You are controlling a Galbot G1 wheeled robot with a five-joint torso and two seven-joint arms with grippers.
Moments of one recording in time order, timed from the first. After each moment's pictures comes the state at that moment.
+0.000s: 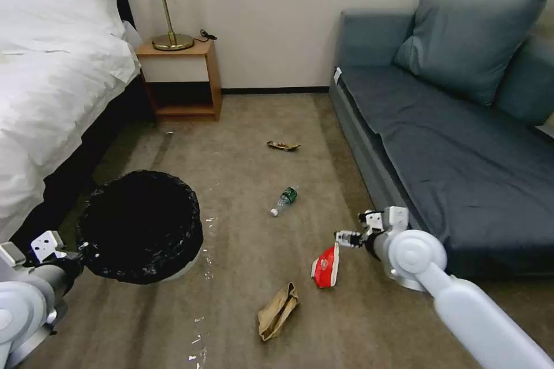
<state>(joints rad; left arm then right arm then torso) 1.49 -1.12 -0.98 -2.22 -1.44 0.71 -0.83 -0.93 0.94 0.04 1.79 1.37 -0.75 0.76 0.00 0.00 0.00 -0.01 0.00</state>
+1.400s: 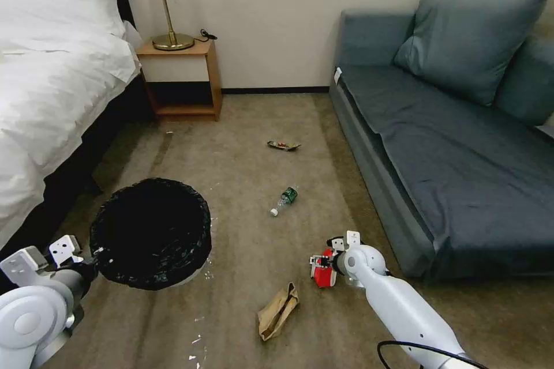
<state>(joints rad) 1.51 -1.12 -0.92 -2.21 -1.36 0.70 -0.79 -0.82 1.23 0.02 1.18 0.96 -0.70 0.35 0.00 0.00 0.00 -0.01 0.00</state>
